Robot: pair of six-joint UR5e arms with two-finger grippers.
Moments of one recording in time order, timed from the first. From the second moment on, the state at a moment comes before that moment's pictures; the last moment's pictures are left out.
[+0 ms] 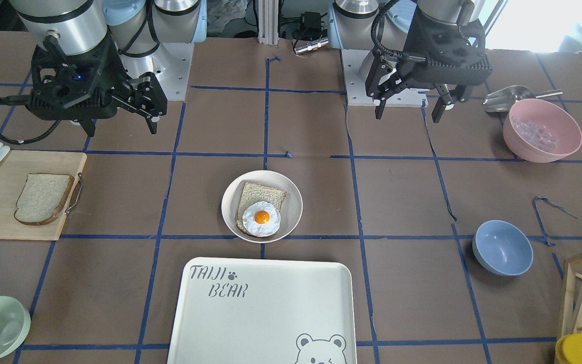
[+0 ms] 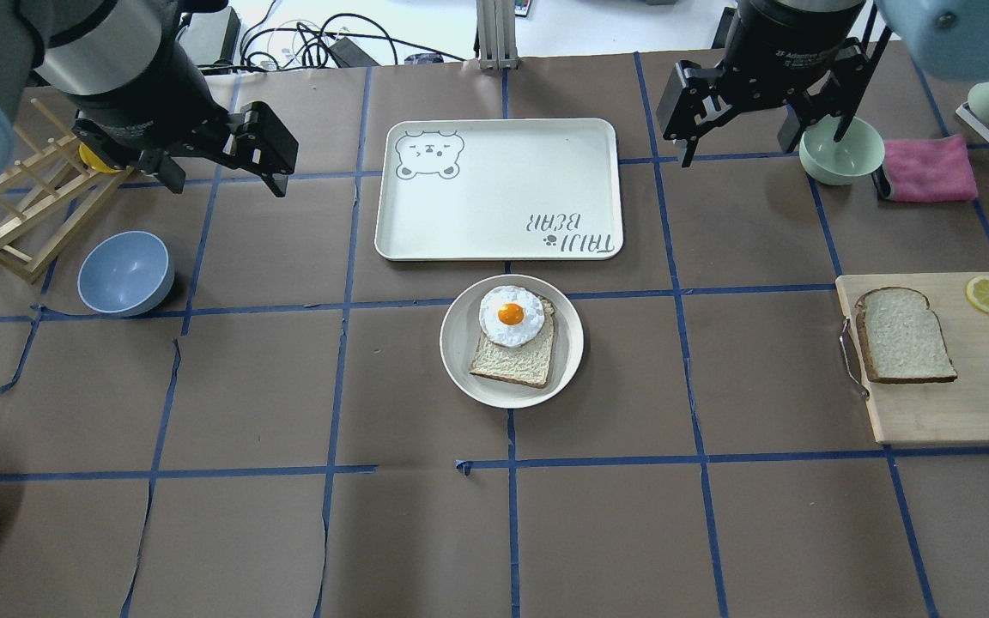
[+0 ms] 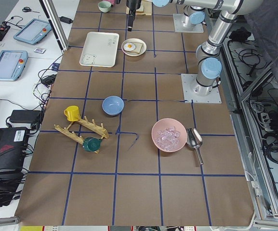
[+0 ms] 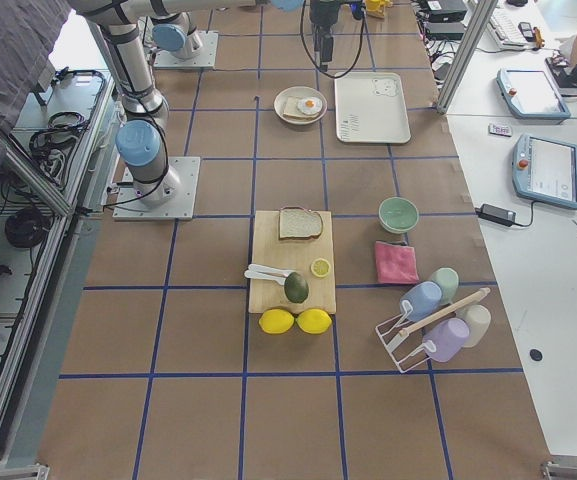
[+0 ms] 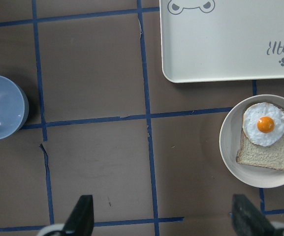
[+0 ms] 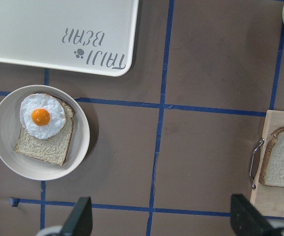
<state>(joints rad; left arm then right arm) -1.61 -1.51 -1.56 -1.51 1.60 0.04 1.63 -1.50 1.42 -1.50 -1.59 -0.03</state>
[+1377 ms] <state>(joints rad) -1.61 -1.50 -1.56 -1.52 1.60 0.04 1.40 -1.48 1.71 -1.67 -1.79 -0.06</state>
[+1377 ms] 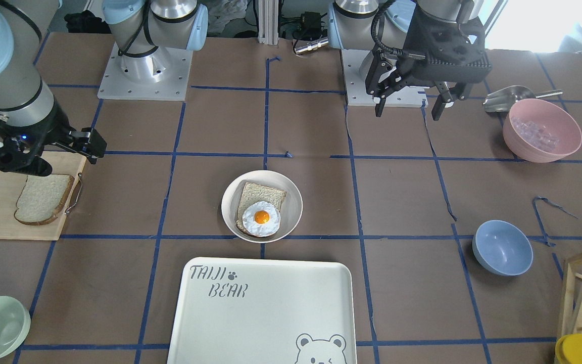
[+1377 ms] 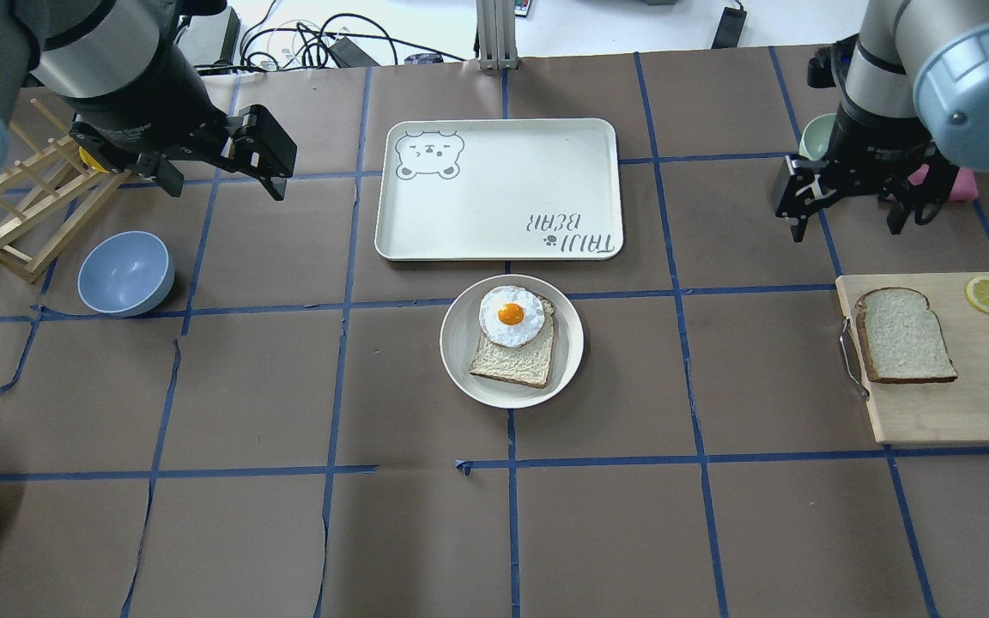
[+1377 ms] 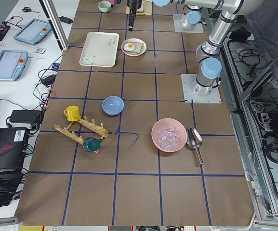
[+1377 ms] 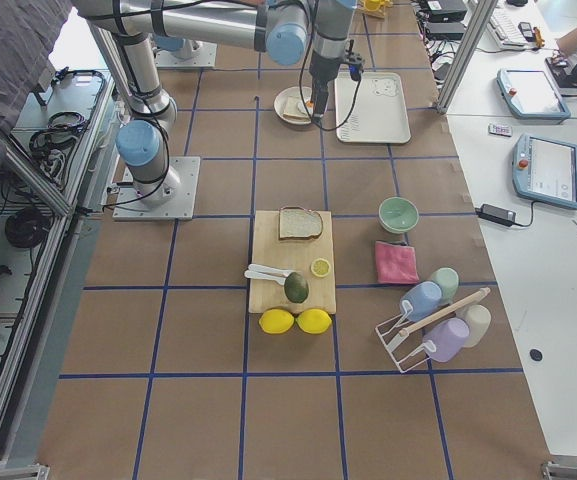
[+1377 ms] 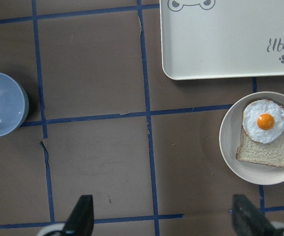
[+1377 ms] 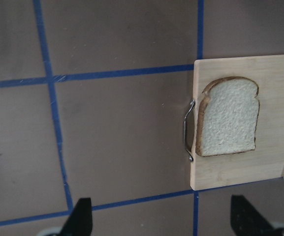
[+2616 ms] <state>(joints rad) -1.61 -1.50 -1.56 -1.52 1.60 0.04 1.22 -1.32 2.11 -2.36 -1.87 -0.26</state>
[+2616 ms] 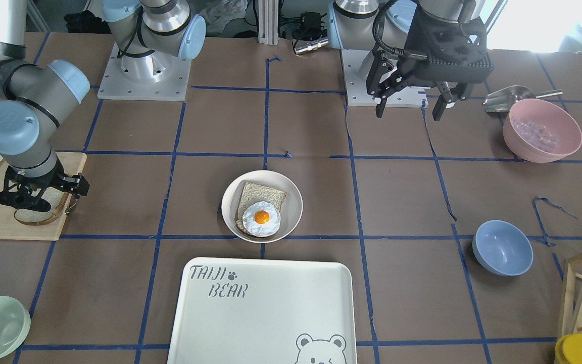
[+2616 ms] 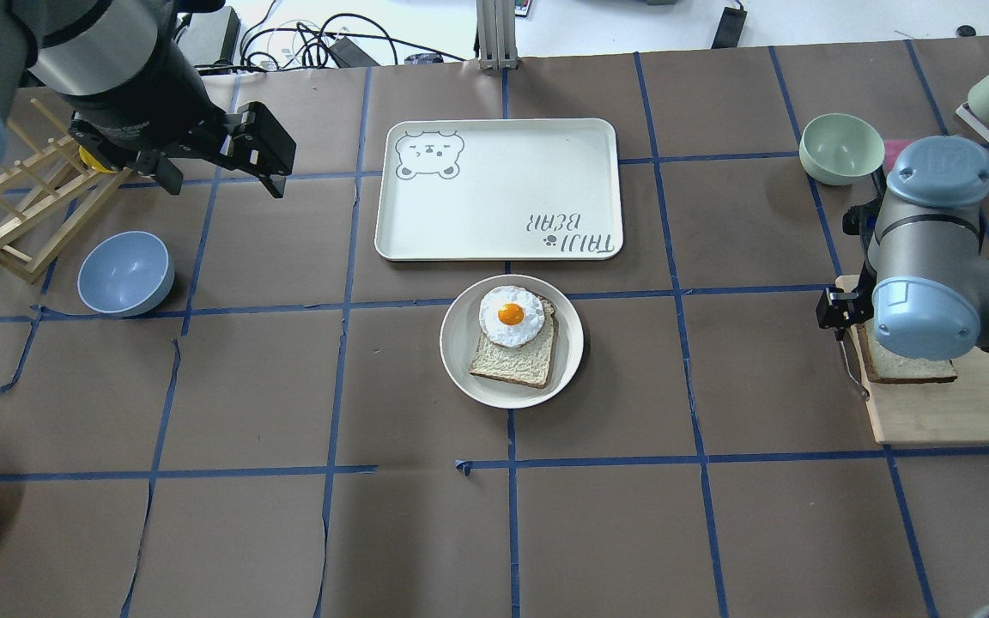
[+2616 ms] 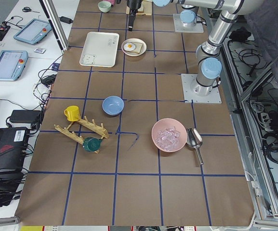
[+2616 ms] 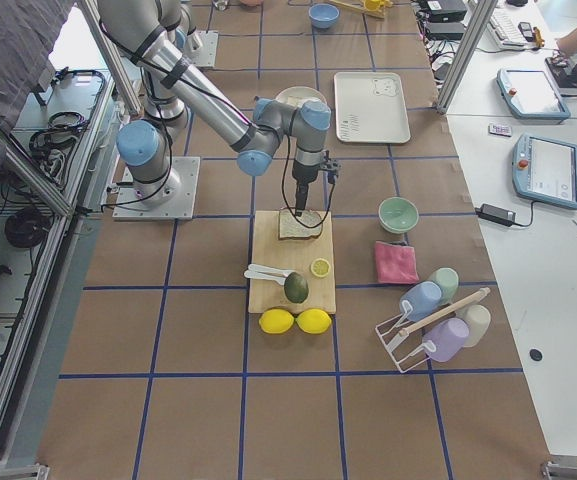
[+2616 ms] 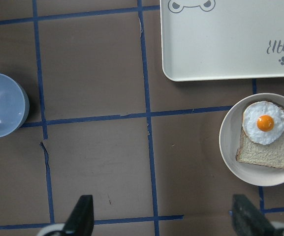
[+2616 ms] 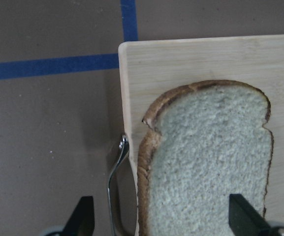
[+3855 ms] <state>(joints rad) -1.60 -1.51 -1.55 -1.51 1.59 0.04 1.21 -1.30 2.12 -2.36 -1.87 -0.29</state>
